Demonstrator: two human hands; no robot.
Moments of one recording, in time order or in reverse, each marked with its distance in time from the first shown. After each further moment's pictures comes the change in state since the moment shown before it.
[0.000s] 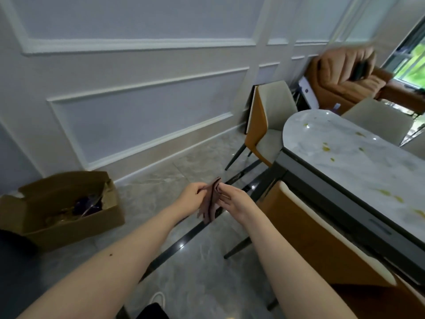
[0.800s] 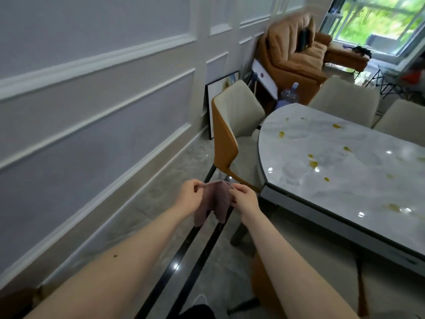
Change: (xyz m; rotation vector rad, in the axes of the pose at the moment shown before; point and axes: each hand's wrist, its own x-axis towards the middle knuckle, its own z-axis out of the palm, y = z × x) left_hand 0.411 0.066 0.007 0.066 -0.041 -0.007; right_hand 0.306 -0.188 -0.111 0.013 0.536 -0.077
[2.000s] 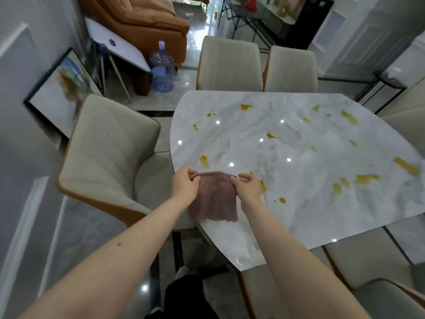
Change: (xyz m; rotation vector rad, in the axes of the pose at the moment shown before) left_hand 0.429 0.165 0.242 0.096 -0.484 0.268; right_hand 0.364 -0.136 -0.155 0.185 0.955 0.066
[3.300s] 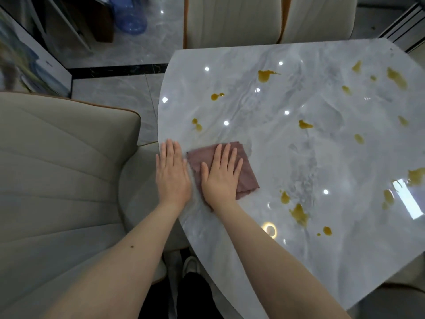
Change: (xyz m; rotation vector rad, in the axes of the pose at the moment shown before) left_hand 0.212 -0.088 0.050 0.605 0.000 0.251; right_hand 0.136 0.021 0.187 -1.145 -0.041 -0.444
